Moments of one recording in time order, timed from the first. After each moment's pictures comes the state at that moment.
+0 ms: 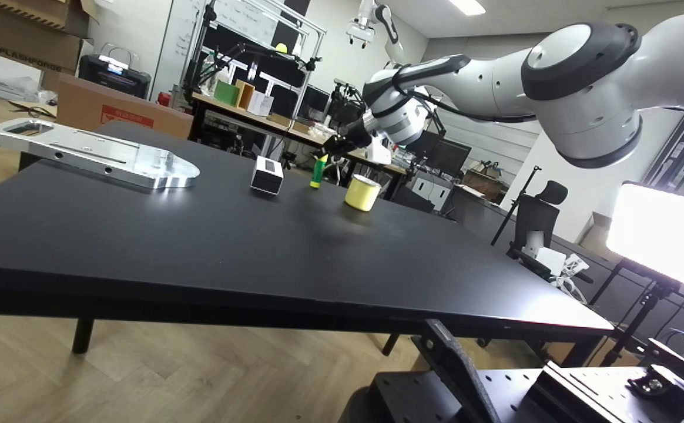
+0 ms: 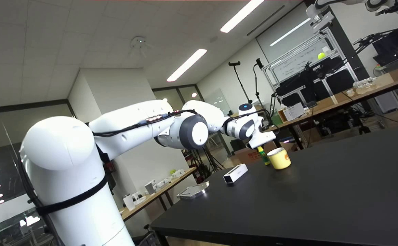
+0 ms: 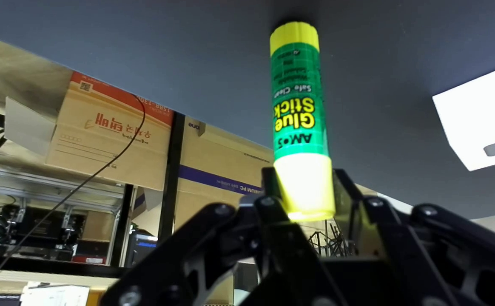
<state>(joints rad) -0.06 1.49 0.35 -0.56 0.26 2.59 -0.97</state>
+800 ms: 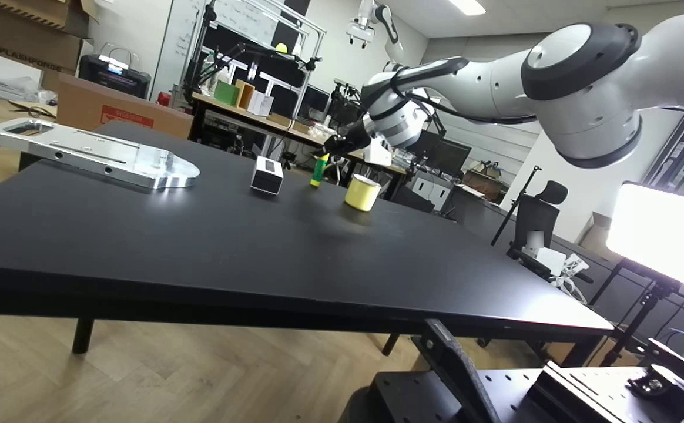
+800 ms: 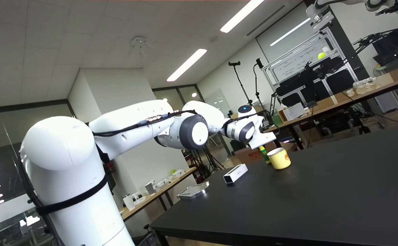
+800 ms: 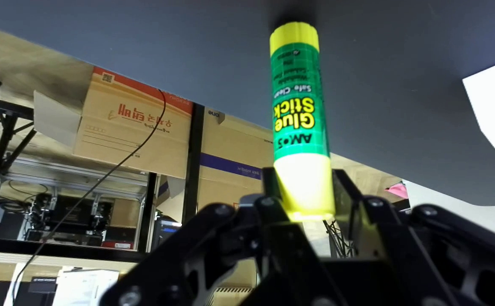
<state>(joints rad) -0.06 1.49 0.36 -0.59 0.28 2.69 -0.95</state>
